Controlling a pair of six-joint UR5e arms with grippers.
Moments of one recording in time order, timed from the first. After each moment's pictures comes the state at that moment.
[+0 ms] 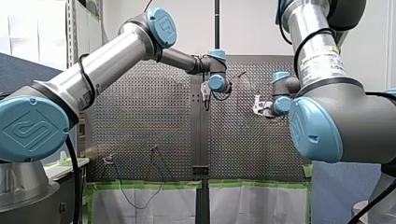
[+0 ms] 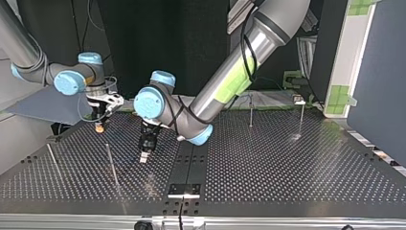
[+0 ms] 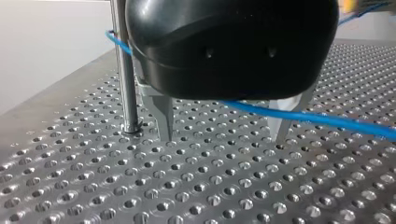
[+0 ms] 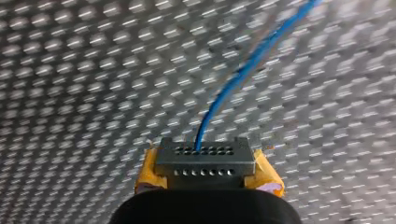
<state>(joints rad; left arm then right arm) -0.68 -2.41 -0.78 -3.04 -1.91 -1.67 1.76 -0.97 1.54 -0.43 1.48 1.69</state>
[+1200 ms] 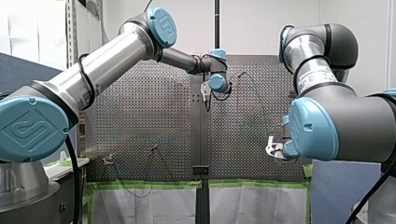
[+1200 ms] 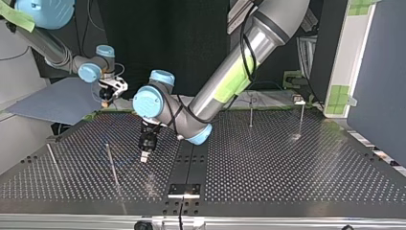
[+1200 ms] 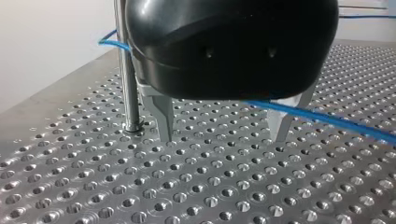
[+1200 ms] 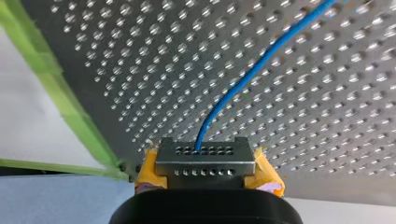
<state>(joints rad) -0.68 -2.41 -0.78 -3.04 -1.92 -1.69 1.68 -0.65 1.57 -0.63 1.59 1.71</state>
